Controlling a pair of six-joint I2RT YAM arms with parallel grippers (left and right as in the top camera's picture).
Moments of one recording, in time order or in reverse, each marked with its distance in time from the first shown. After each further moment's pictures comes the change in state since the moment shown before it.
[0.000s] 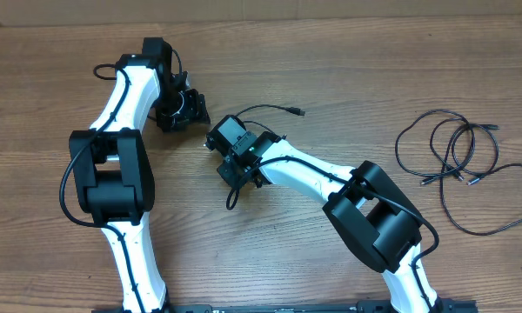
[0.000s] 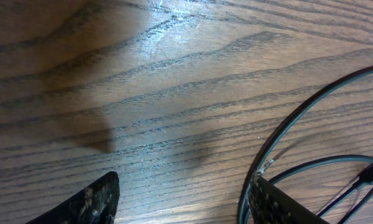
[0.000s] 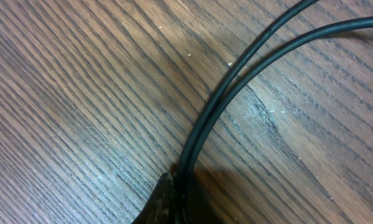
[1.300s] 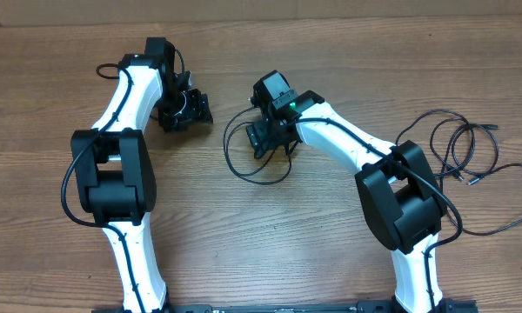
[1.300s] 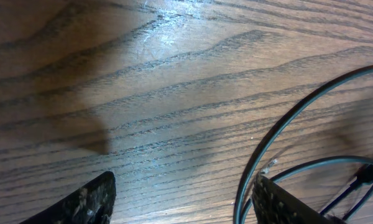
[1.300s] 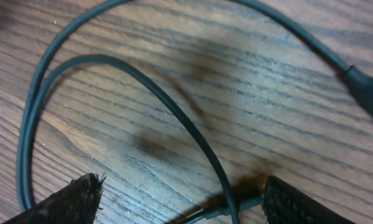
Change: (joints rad) left arm -0.009 0.000 0.000 0.005 0.000 0.000; right arm -0.242 -0.006 0.095 -0.138 -0.028 0.105
